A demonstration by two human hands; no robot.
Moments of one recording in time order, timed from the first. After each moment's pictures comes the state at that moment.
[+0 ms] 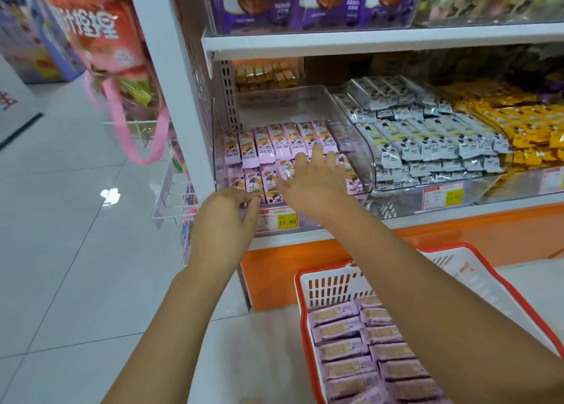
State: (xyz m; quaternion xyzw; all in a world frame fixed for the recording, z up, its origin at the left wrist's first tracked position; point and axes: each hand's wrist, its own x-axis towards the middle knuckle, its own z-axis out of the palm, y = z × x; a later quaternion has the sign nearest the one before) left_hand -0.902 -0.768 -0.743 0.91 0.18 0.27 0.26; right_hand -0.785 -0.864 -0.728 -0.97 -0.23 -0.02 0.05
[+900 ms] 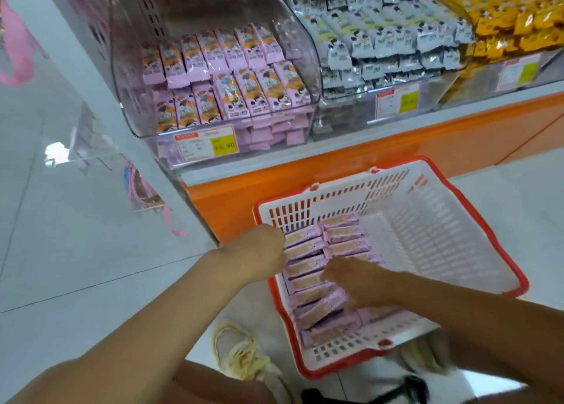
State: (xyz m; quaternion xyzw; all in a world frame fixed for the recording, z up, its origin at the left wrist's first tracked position) left_hand -0.912 -0.864 -0.847 0.96 -0.07 -0.27 0.09; right_hand -0.868 -1.090 -0.957 -0.81 -0.48 0.33 -0.06
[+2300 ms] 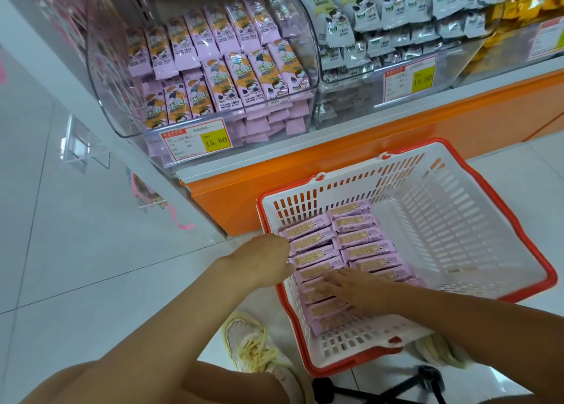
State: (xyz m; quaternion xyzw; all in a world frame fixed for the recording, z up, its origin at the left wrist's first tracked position) left_hand -0.914 -0.870 -0.862 0.93 -0.08 -0.34 0.09; right_hand -0.885 -1.100 -1.033 -0.78 -0.55 0.29 -0.04
